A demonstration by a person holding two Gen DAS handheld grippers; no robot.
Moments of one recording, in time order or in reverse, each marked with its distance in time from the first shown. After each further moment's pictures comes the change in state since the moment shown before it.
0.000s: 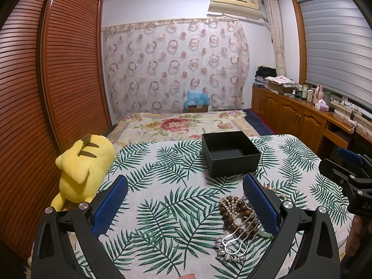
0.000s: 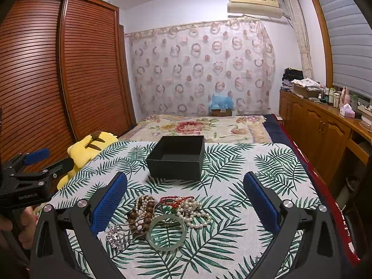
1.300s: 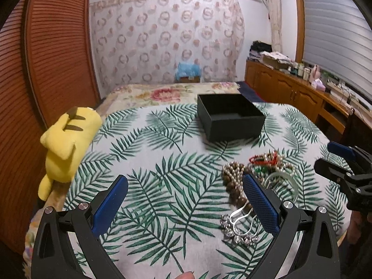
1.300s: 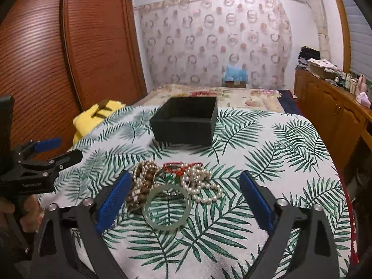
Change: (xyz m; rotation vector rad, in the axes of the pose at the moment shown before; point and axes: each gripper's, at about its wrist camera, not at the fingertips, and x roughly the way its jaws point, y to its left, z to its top) left arm 0.046 0.004 -0.038 0.009 0.182 -0.070; right arm 0.048 -0.002 -0.038 -0.034 0.194 0.091
